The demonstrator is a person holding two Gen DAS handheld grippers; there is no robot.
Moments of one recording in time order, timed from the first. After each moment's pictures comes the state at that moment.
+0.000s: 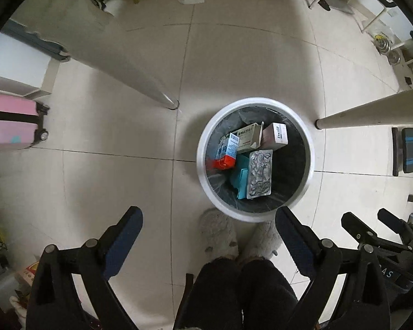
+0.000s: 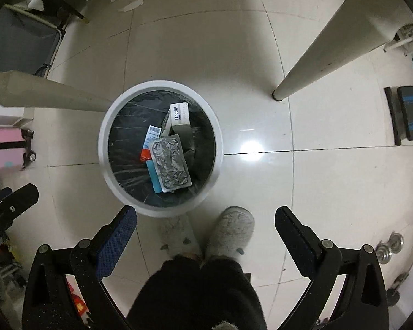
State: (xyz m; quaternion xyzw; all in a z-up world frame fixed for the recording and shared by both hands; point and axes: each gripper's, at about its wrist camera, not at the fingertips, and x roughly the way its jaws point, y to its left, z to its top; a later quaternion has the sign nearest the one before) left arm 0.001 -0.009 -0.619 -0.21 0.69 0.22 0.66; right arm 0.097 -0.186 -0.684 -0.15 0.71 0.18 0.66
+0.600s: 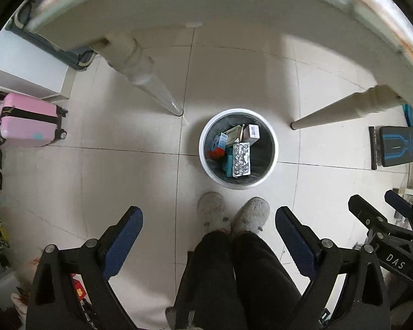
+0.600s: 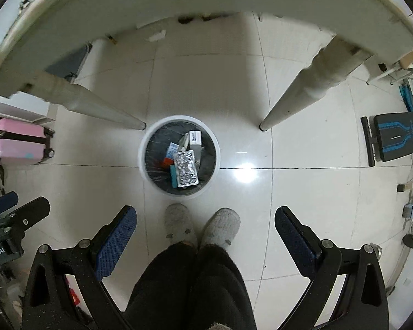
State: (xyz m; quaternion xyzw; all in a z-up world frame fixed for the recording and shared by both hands) left arm -0.029 -0.037 -0.453 -0.22 0.67 0.21 0.67; right arm 0.064 -0.197 -0.467 -0.17 0.66 0.21 0.70
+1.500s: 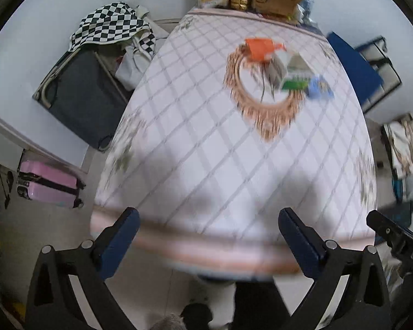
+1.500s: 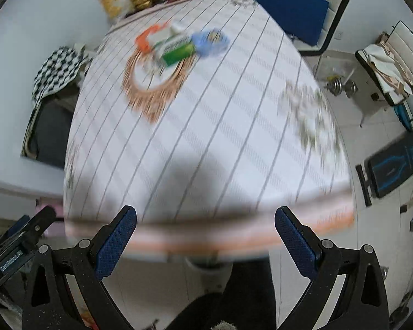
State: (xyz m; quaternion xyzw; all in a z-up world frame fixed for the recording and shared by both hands) left arm 0.181 0.078 -0.231 -0.21 0.53 0.29 0.77; right arm 0.307 -0.108 -0.191 -0.05 0.60 0.22 0.77
